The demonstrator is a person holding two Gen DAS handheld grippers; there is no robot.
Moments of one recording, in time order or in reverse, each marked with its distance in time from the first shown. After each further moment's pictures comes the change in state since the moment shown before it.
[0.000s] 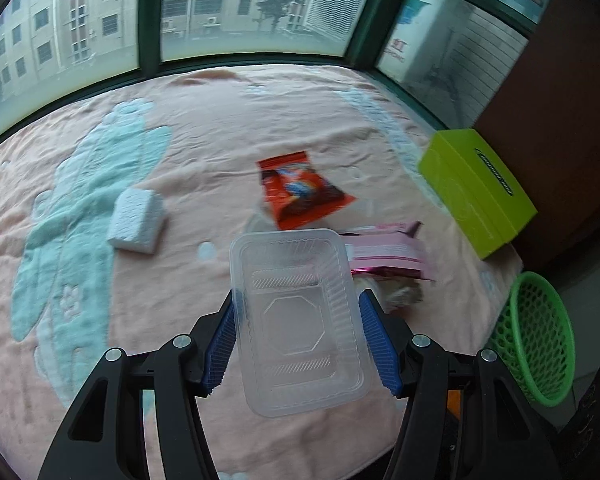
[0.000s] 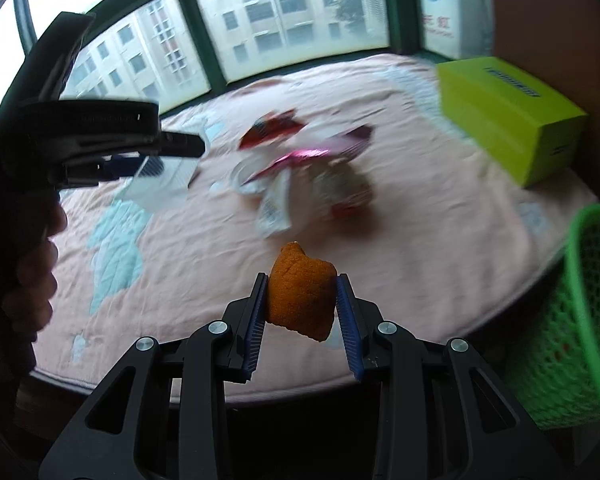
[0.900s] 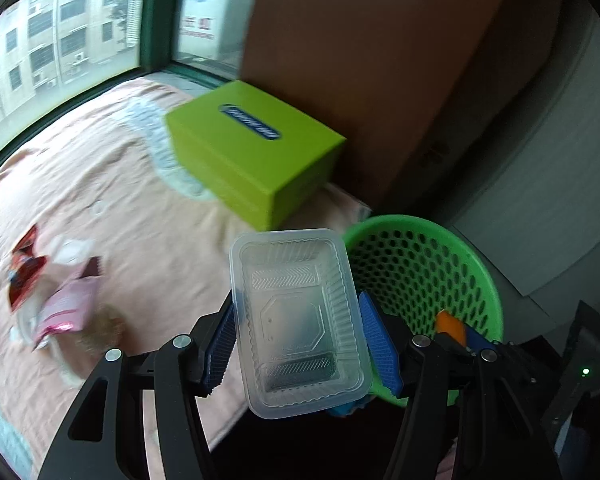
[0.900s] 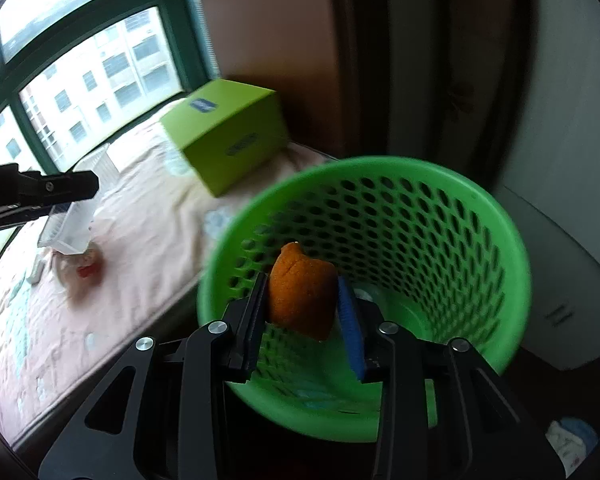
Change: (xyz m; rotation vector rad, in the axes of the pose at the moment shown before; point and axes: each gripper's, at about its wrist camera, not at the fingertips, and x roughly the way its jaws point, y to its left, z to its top) left arm 0.023 -0.255 -0.017 0.382 0.073 -0.284; right arm -0.114 -0.217 -0.045 0.358 -0.067 -0.401
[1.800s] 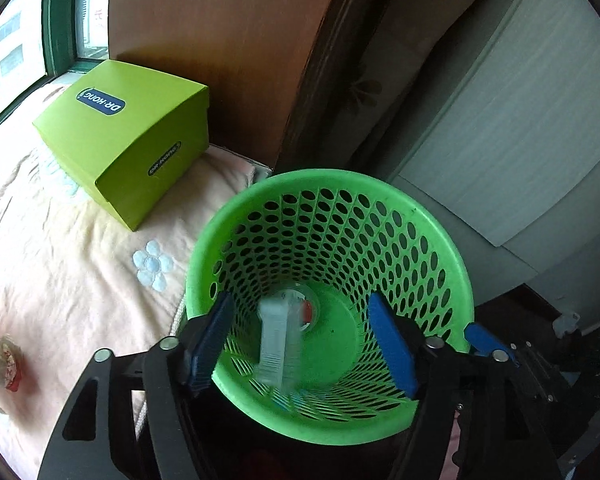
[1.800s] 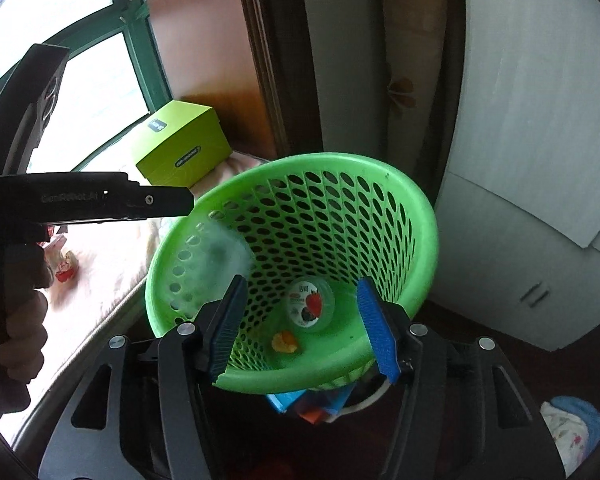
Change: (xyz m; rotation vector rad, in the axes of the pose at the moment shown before) left arm 0.069 -0.091 -0.012 0.151 0.112 -0.133; right arm -0.032 -0.047 -0.025 0.066 -0.070 -0.064
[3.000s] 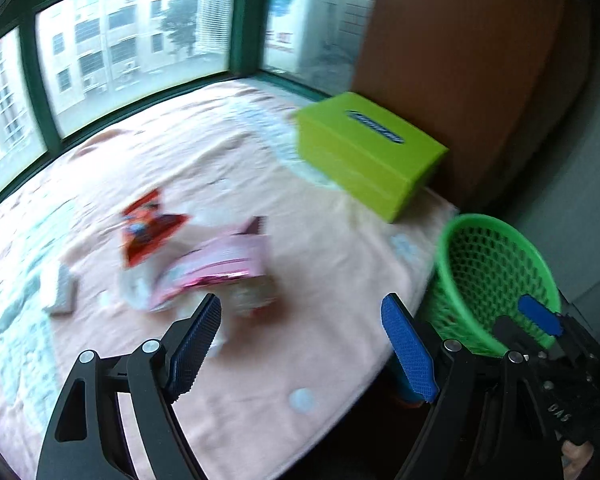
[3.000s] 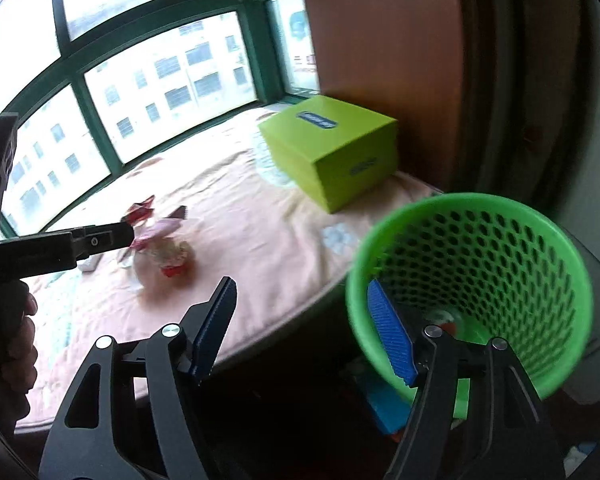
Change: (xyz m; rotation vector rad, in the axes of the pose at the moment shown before) left arm -0.155 0.183 -0.094 -0.246 -0.182 0.345; right arm 0.000 0.168 0.013 -0.196 -0.015 0.265
